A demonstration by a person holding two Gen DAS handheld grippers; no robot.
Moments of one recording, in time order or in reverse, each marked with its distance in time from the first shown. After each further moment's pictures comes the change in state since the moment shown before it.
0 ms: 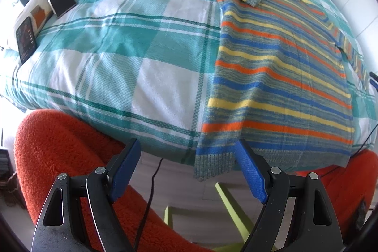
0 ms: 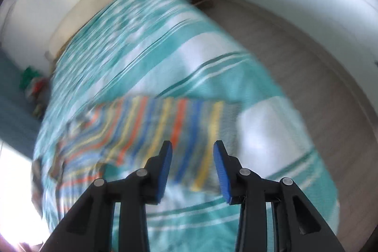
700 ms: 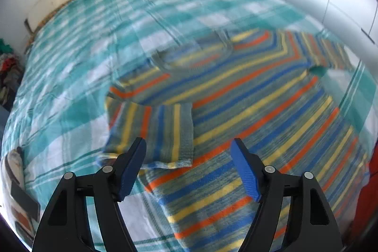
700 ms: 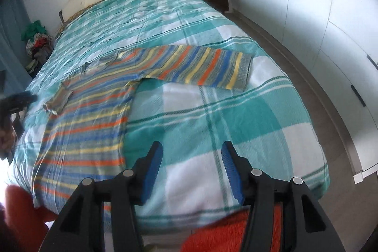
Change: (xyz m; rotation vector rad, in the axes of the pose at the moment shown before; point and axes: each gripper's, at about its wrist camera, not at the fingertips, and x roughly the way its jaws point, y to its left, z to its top) left arm 0.048 -0.145 0.209 0.677 -0.273 -0.083; right arm -0.112 0.093 -0.175 -0.176 -0.131 -0.177
